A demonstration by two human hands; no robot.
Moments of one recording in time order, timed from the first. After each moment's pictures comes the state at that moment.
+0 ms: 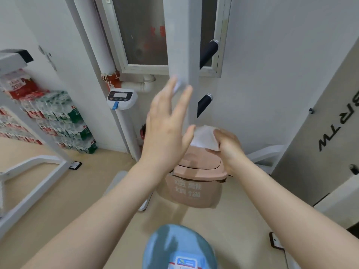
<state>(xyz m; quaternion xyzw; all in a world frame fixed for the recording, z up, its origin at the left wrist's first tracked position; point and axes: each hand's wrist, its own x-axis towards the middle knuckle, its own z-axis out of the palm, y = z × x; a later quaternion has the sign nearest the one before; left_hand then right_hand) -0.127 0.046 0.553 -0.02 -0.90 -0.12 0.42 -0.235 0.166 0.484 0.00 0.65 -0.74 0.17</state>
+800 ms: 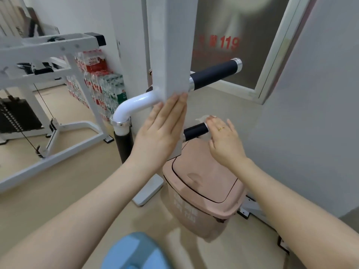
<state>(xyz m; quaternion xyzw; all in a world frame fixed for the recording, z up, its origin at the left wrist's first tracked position) -0.231 0.056 0.522 0.15 -0.84 0.30 0.43 -0.414 0.148 0.480 -0.55 0.80 -0.18 -0.17</state>
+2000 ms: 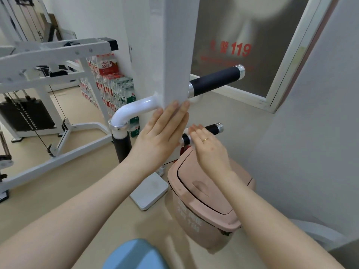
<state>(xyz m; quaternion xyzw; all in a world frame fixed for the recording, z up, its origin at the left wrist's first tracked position) -0.236 0.027 0.519 0.13 -0.83 0.37 0.40 -0.398 0.102 0.458 -0.60 0.72 -0.27 -0.21</state>
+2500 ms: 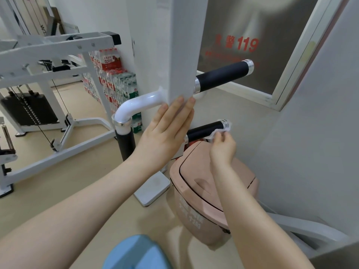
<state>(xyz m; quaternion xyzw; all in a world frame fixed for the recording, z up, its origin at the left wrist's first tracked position) -0.242 0.026 0.517 0.13 -0.83 0.37 0.40 -0.392 0.088 0.470 -0.15 0.71 -0.68 0.08</state>
